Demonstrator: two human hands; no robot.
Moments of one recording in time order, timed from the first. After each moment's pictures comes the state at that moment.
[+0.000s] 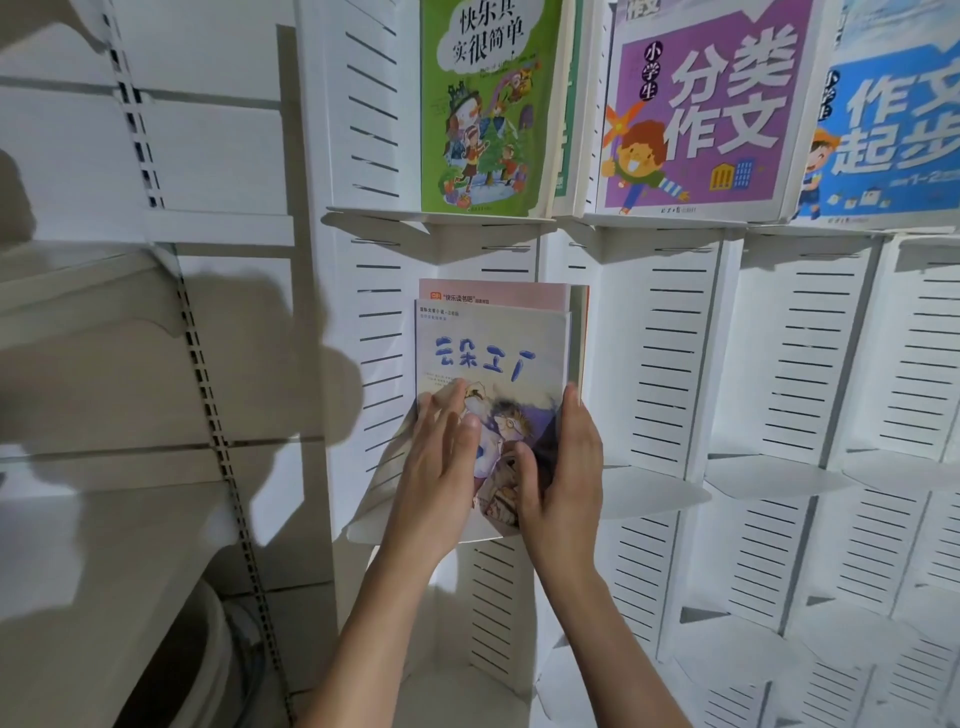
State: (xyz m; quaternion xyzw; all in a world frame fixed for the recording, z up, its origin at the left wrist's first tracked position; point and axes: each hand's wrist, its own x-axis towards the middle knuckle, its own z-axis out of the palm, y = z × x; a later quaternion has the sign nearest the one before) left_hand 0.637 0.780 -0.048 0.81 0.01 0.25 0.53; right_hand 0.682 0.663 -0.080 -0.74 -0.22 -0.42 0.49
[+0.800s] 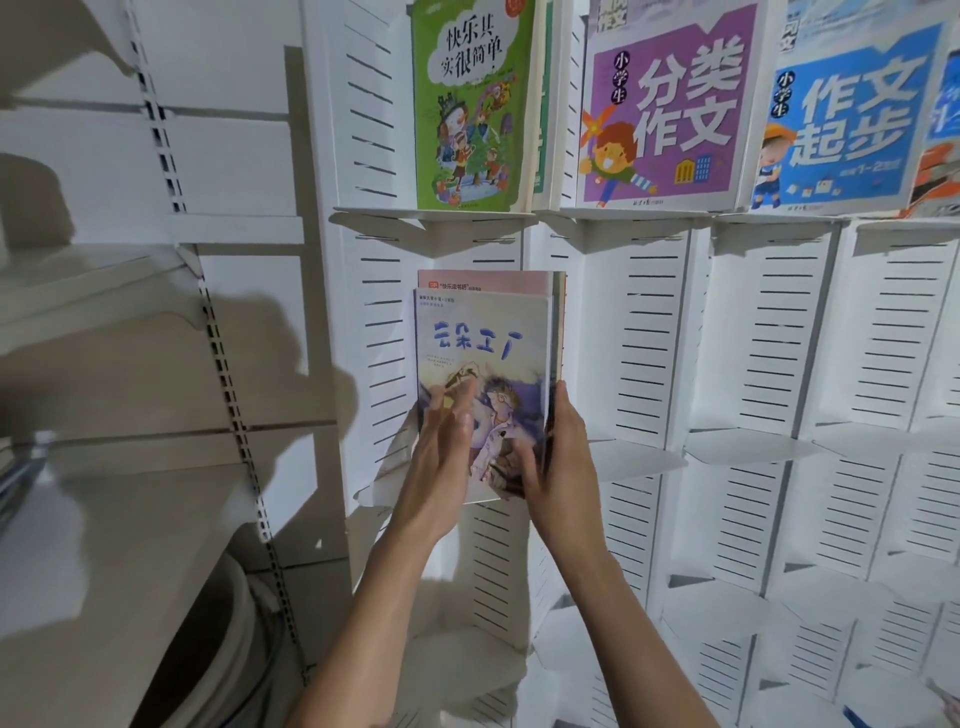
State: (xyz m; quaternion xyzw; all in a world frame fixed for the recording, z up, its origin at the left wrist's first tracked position) left_hand 0.610 0.772 -0.054 0.81 -0.02 0.22 0.54; right_hand 0.655 0.638 -0.078 -0.80 -0.22 -0.29 0.48
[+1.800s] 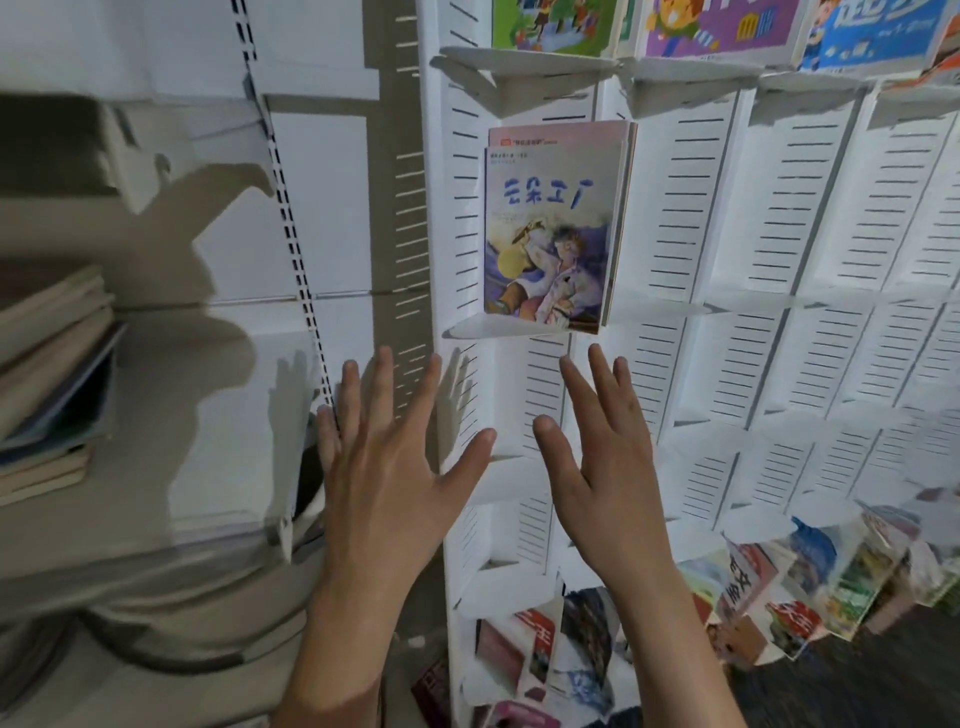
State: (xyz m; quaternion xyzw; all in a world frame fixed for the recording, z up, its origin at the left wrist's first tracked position) left_hand 0.377 0.847 -0.088 0.95 0.09 0.22 0.20; right_hand 0.414 0.675 -0.090 -0.89 -0.17 -0.22 0.37
